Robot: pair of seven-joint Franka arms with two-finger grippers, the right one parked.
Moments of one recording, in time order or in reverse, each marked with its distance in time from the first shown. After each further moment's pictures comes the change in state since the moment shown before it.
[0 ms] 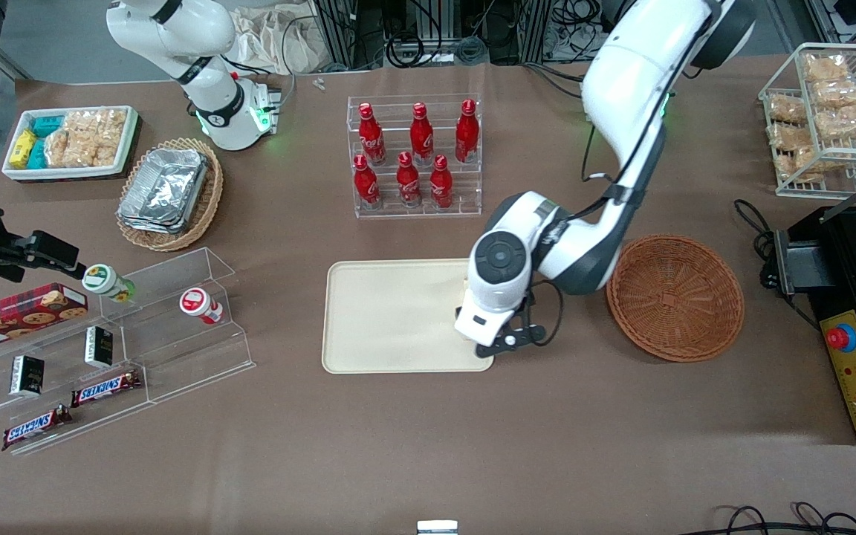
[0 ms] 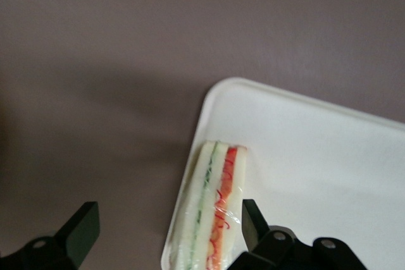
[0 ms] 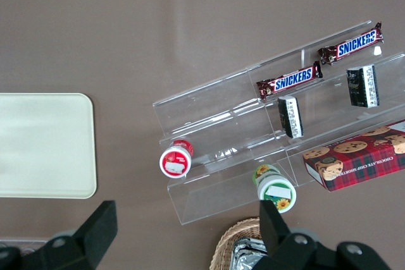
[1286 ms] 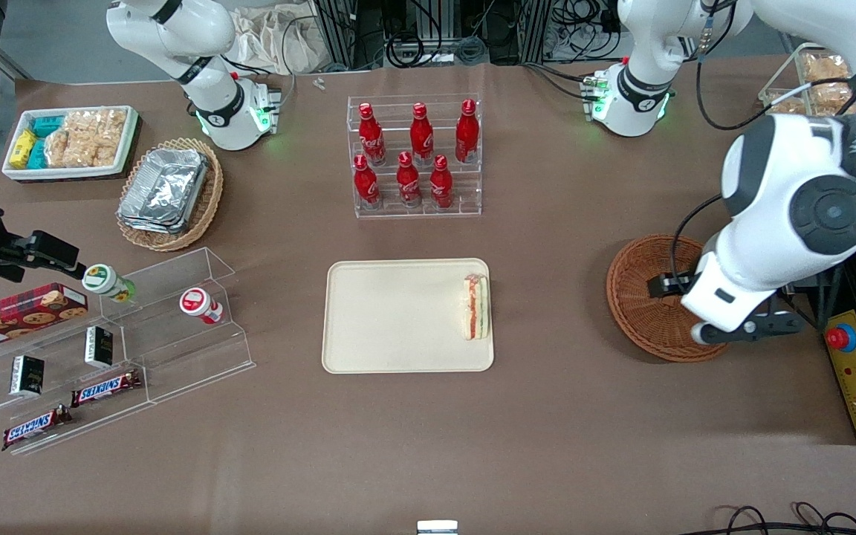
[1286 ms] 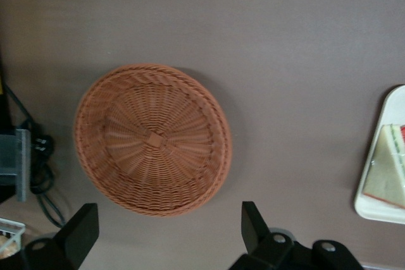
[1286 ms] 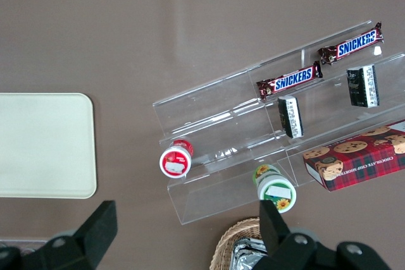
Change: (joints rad) arm 0.252 -0.409 0.176 -0.165 -0.041 -0.316 0.648
